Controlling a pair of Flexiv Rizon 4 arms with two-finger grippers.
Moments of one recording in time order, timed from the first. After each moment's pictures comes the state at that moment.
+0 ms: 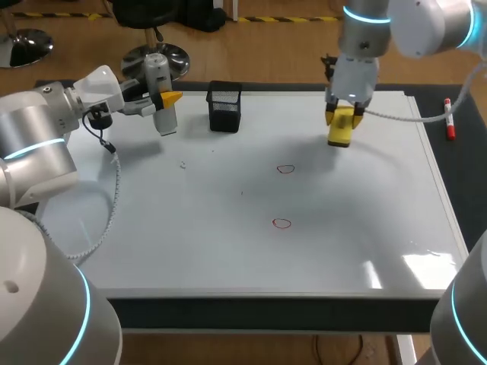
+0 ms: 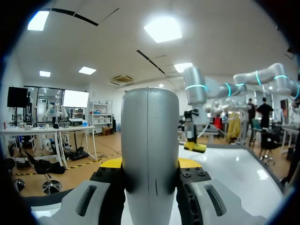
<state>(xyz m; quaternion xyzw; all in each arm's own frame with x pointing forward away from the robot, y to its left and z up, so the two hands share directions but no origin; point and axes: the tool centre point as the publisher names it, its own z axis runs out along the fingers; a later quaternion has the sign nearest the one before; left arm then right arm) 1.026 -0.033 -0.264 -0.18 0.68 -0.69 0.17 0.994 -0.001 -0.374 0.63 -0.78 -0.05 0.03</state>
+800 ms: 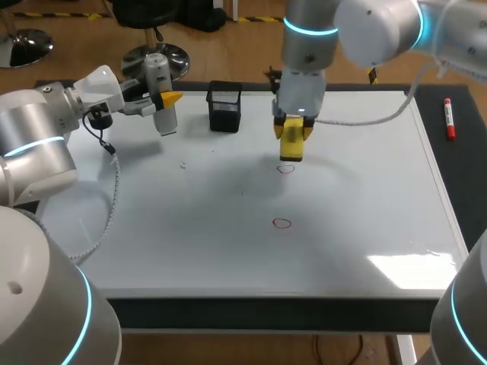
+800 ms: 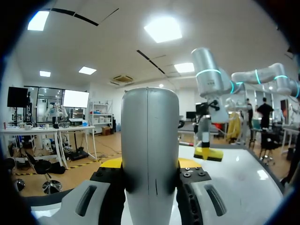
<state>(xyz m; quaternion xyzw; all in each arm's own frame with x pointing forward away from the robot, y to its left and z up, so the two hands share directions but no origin) 1.026 -0.033 -0.264 -0.18 0.68 -0.69 0.17 0.935 0.120 -0.357 0.68 -0.73 -0.05 0.02</state>
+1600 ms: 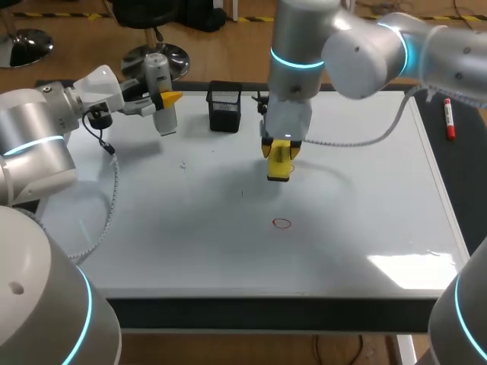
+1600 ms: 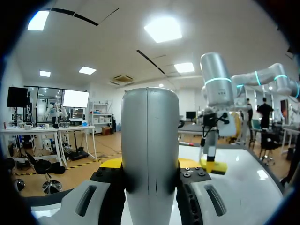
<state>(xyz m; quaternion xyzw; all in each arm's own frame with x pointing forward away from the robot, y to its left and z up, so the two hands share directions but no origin) 1.026 -0.033 -0.263 -0.18 0.68 -0.69 0.17 0.916 0.144 -0.395 0.68 -0.73 -0.05 0.00</state>
